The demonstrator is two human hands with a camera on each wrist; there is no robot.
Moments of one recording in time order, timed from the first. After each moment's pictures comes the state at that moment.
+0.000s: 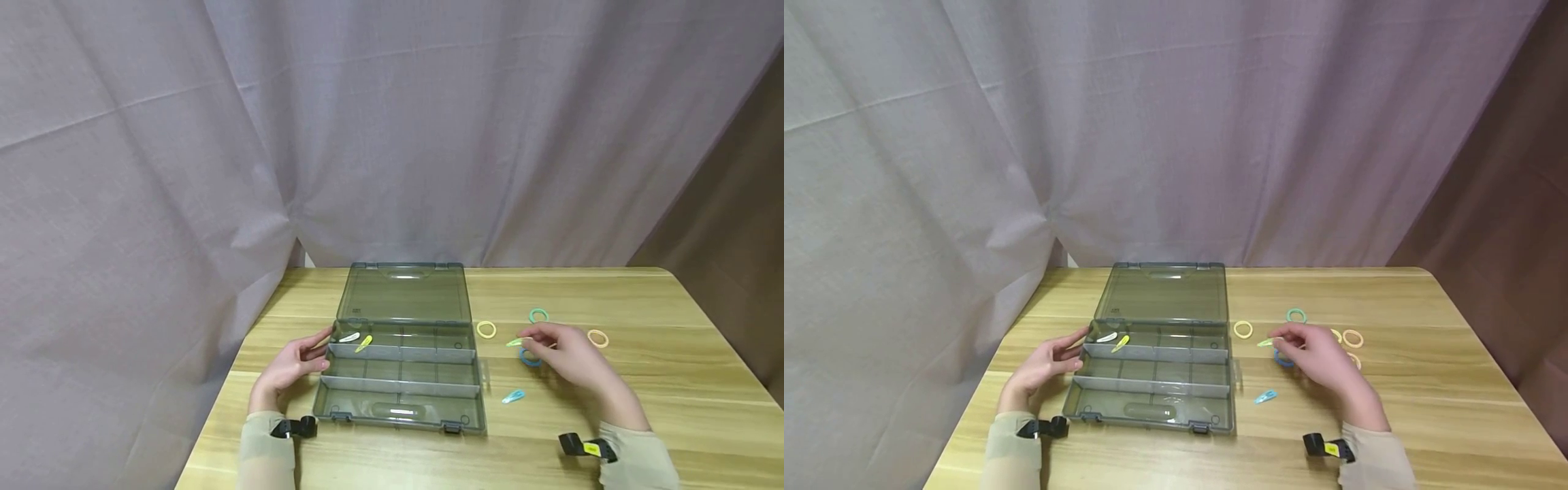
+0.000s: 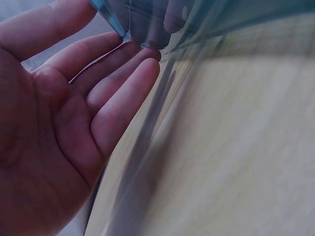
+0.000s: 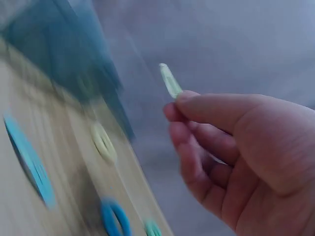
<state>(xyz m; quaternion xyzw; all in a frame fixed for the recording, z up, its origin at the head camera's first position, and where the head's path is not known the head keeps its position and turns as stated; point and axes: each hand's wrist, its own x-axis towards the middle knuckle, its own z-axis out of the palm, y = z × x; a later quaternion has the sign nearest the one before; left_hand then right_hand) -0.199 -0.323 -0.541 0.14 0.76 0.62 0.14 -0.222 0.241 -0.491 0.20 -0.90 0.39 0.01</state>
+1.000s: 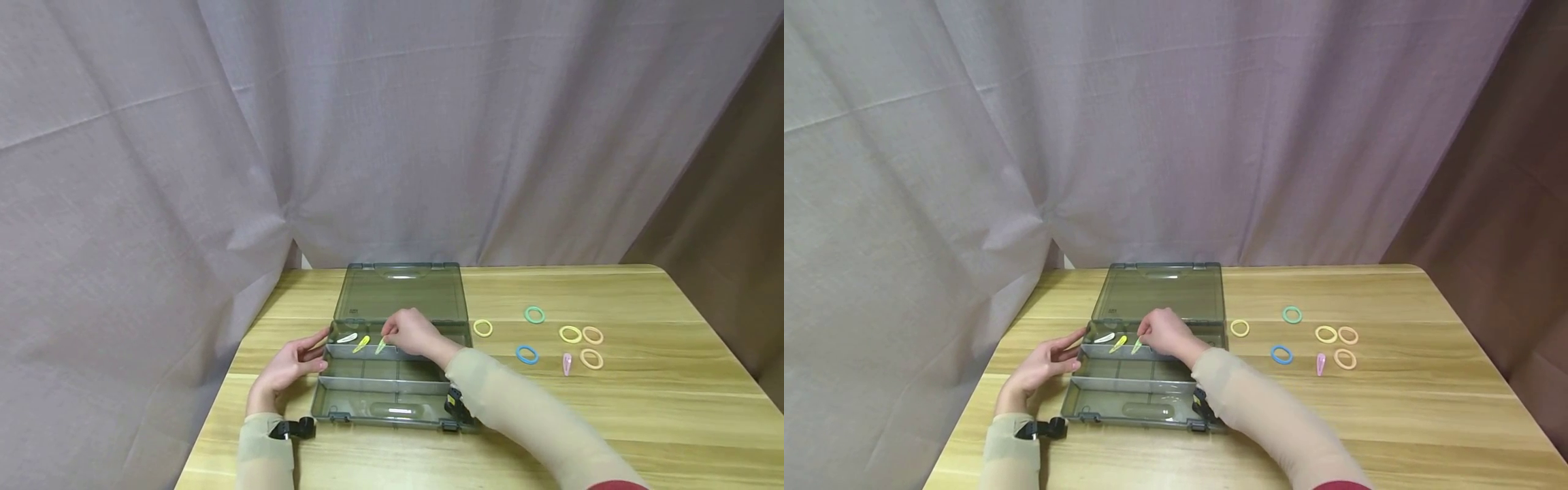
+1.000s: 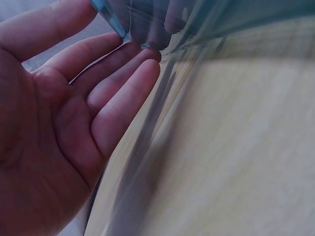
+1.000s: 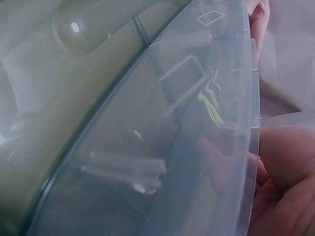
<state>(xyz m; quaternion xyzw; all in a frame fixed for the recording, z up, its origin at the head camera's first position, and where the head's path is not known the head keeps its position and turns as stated) -0.200 -0.324 -0.541 0.14 0.76 0.62 0.13 -0.276 -0.010 -0.504 0.28 -0.90 0.31 -0.08</state>
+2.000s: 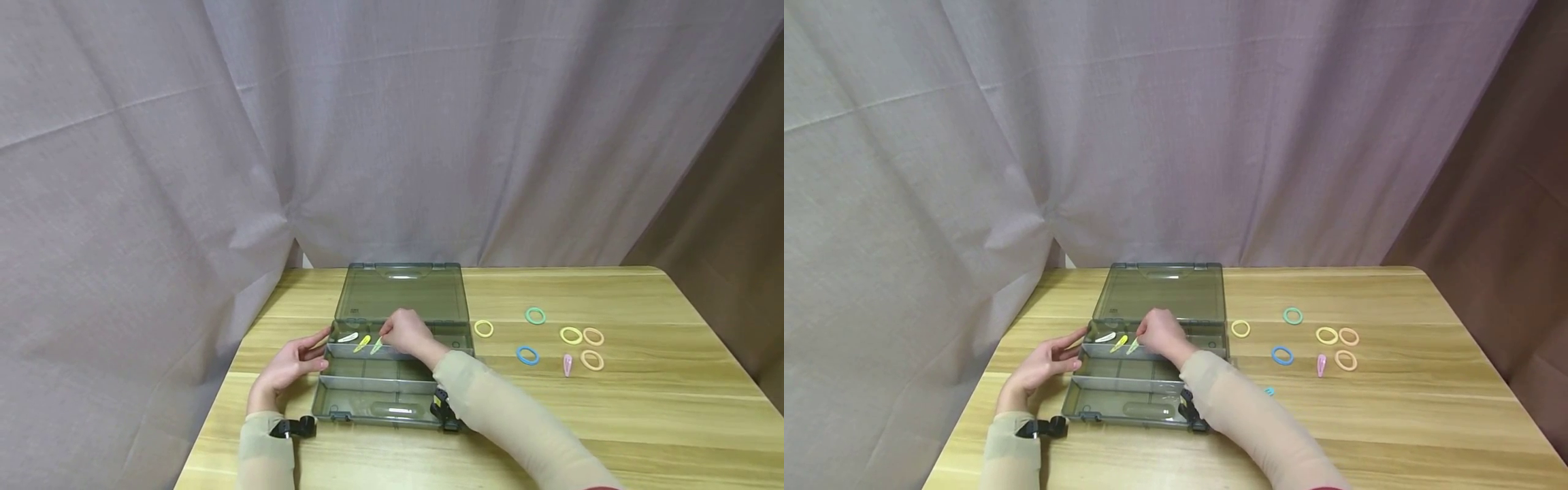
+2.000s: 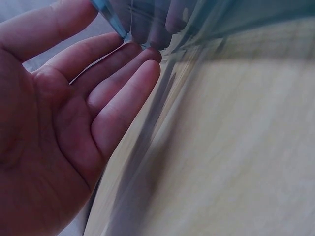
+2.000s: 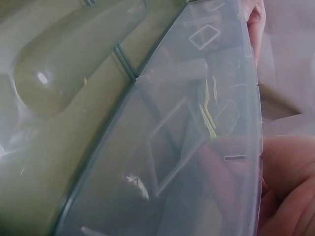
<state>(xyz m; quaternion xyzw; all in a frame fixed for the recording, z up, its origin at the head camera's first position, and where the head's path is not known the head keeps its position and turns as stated) -0.200 -0.323 -0.542 0.14 0.75 0.63 0.14 -0.274 -0.027 -0.507 0.20 -0.93 0.30 -0.09</state>
